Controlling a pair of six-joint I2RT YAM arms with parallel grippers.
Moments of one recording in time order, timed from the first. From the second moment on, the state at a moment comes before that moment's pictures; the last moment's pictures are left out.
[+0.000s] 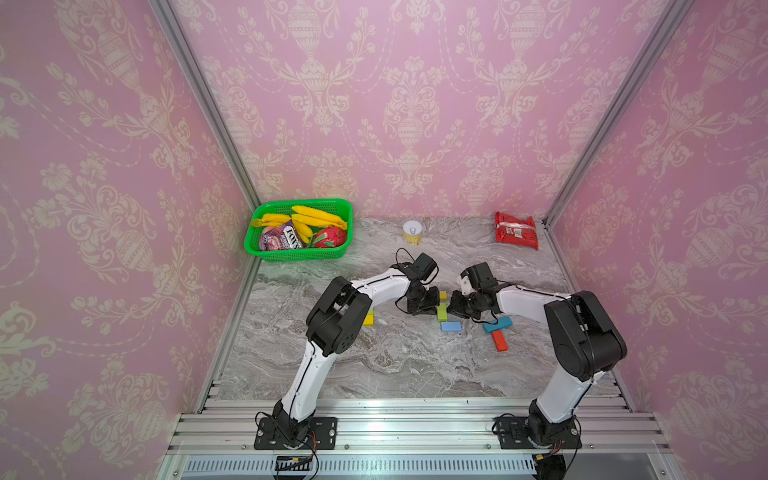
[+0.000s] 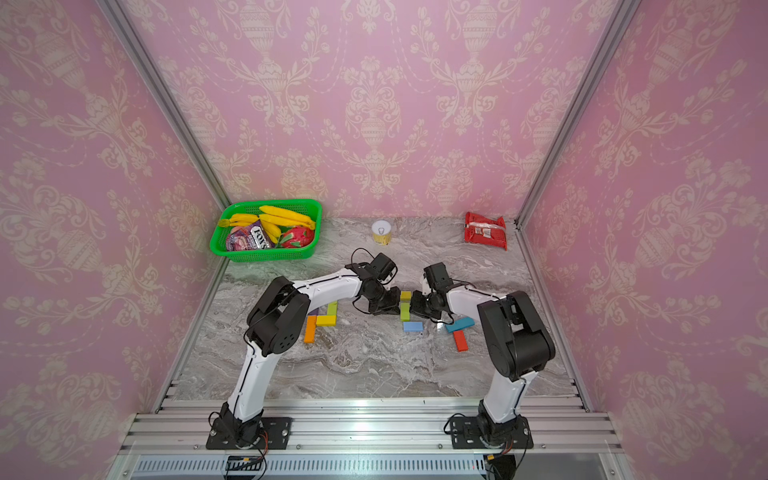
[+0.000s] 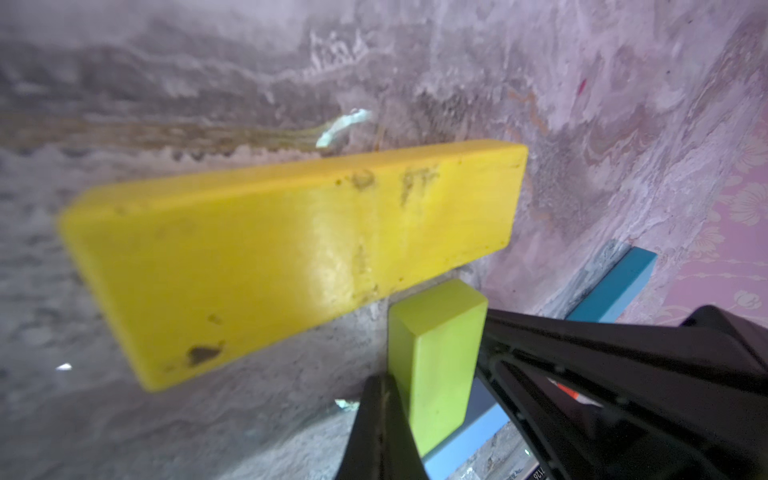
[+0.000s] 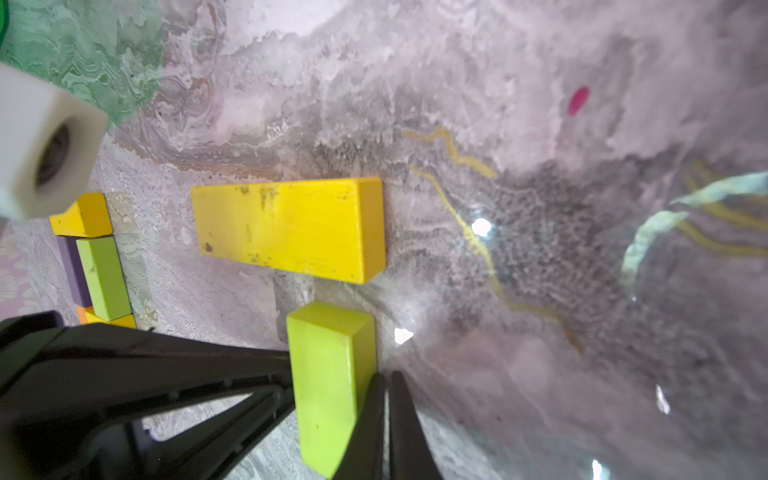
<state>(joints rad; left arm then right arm) -0.70 2.24 1.66 -0.60 0.41 -0.78 0.36 1.77 0.93 -0.26 -0.36 0.53</state>
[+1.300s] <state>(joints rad) -0.70 2.29 1.75 -0.65 0.40 -0.78 0.34 1.80 0.99 -0.31 -0.36 0.53</state>
